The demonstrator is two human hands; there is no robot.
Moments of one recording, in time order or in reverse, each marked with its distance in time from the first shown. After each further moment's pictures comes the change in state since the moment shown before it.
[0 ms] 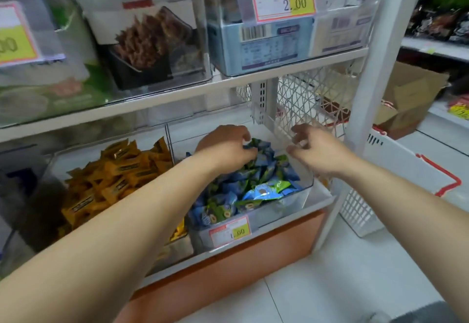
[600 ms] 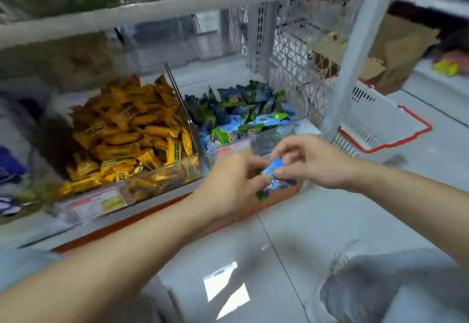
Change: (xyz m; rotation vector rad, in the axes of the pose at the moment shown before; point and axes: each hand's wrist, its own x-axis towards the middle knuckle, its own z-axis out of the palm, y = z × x) left_hand -0.184 0.022 0.065 -0.490 -0.053 0.210; right_hand -0.158 -0.049 0.031 0.630 -0.454 0.059
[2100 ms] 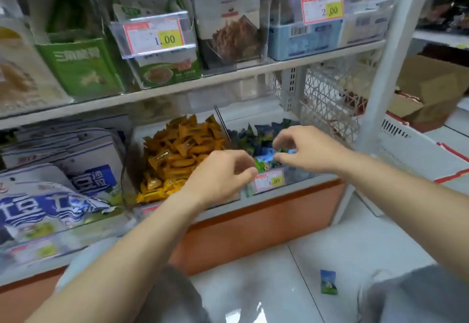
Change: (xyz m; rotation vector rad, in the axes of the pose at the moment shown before) left_hand -0.024 -0.015 -0.094 0.345 0.214 -0.050; right_hand 0.054 -0.076 0.000 -0.795 0.207 -0.283
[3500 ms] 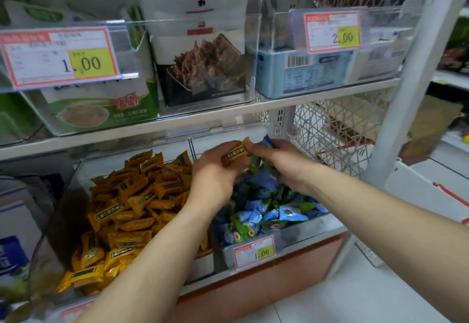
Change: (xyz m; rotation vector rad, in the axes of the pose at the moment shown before) left_hand 0.133 -0.018 0.040 -0.652 0.376 -0.207; right_hand 0.111 0.035 0.015 1.303 0.036 0.286
